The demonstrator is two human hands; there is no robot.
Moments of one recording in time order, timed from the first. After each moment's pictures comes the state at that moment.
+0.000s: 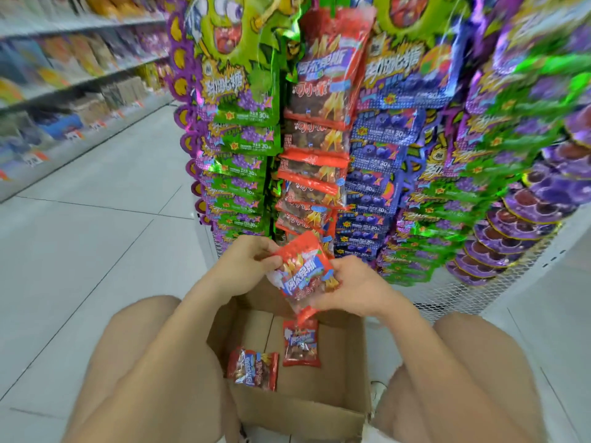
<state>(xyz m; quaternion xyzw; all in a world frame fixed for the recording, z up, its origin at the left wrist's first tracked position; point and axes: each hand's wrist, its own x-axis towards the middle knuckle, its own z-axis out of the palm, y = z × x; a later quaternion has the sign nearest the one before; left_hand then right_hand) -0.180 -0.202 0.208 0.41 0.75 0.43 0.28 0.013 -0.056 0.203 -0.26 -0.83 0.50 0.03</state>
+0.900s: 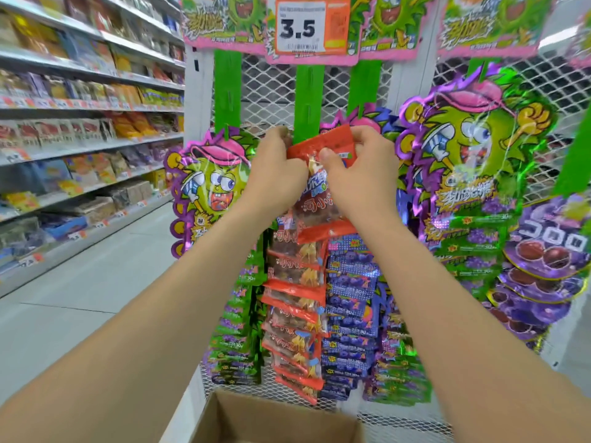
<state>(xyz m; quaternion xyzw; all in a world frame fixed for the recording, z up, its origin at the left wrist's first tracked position) -0.174 -0.076 0.515 0.44 0.67 0.60 -0.01 -0.081 0.014 0.504 -0.24 -0.73 0.22 0.60</state>
